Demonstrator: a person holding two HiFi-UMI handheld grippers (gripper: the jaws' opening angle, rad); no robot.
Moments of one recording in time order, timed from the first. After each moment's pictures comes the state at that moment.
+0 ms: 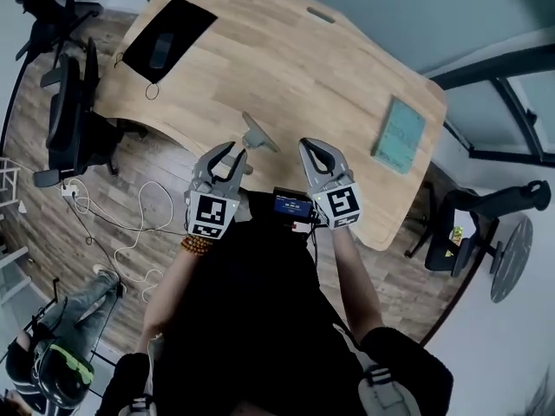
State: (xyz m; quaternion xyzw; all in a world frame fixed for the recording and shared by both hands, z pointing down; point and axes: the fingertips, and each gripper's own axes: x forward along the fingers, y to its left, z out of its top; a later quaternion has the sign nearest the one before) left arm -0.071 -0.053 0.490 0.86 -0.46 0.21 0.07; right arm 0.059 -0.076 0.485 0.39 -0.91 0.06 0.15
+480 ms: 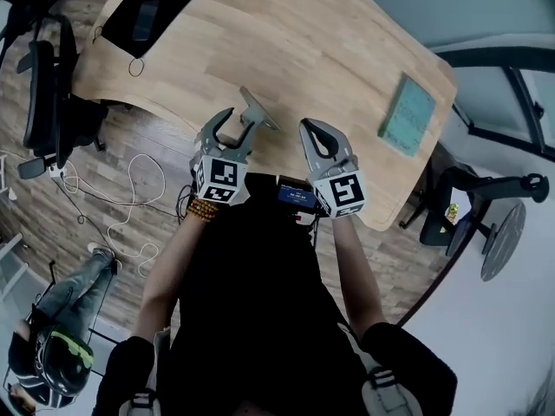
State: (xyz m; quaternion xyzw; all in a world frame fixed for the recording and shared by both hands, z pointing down) left arm -0.071 -0.098 0.593 0.85 -0.45 0.27 0.11; right arm 0.043 -0.097 0.514 0.39 -0.90 0.10 0.18
